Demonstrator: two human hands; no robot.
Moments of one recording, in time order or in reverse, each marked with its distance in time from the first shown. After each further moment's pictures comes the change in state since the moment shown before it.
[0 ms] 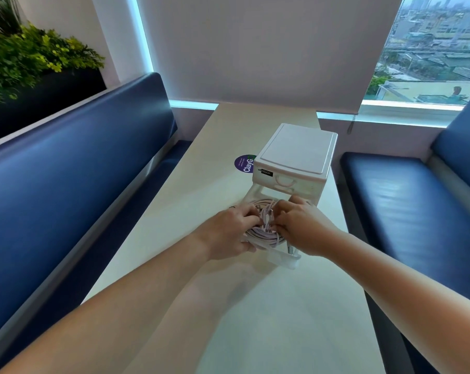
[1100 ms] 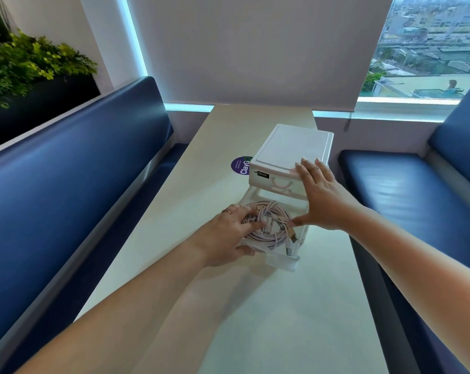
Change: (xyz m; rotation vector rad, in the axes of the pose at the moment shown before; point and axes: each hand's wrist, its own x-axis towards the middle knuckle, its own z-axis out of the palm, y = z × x) left_hand 0.004 -0.005 0.004 0.137 -0.087 -0.004; right_hand 0.005 0.048 -0.030 0.068 0.030 0.267
